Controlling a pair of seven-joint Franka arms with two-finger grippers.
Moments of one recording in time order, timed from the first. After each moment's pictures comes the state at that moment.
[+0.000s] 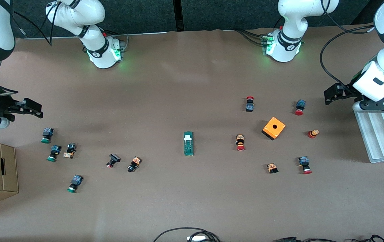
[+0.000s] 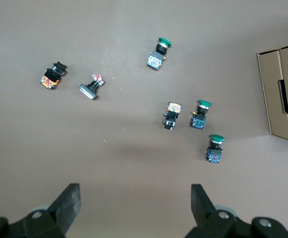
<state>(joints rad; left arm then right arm) 0.04 -0.05 -0.12 -1.74 0.02 1.65 -0.04 0.04 0.00 -0.08 -1.68 -0.02 1.67 -0.12</state>
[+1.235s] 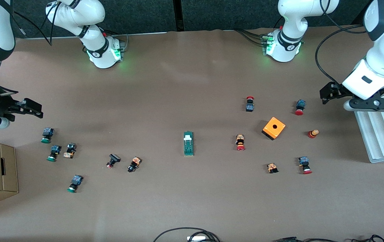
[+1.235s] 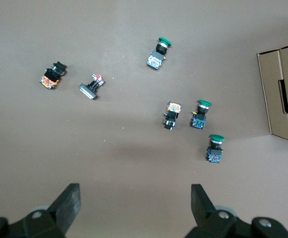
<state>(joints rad) 0.03 -0.04 -0.17 -1.72 0.09 1.64 -0.04 0.04 0.01 -0.08 -1.68 -0.02 1.67 -0.12</state>
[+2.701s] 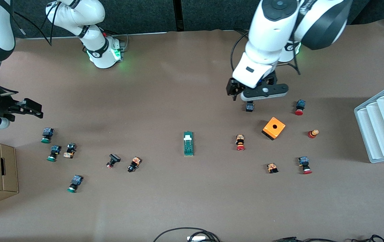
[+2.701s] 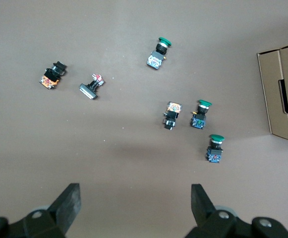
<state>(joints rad) 0.02 0.11 -0.69 -1.66 0.14 1.79 -0.83 0.04 0.01 -0.08 -1.68 -0.02 1.67 -0.12</state>
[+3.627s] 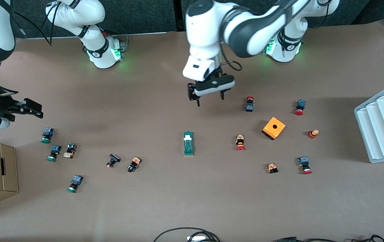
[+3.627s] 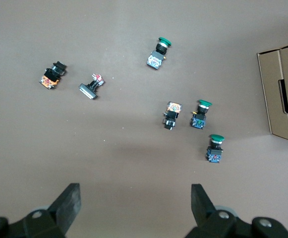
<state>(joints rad) -0.09 0.37 -0.95 -1.65 0.67 1.90 -1.51 0.04 0.01 -0.08 -1.68 -0.02 1.67 -0.12</state>
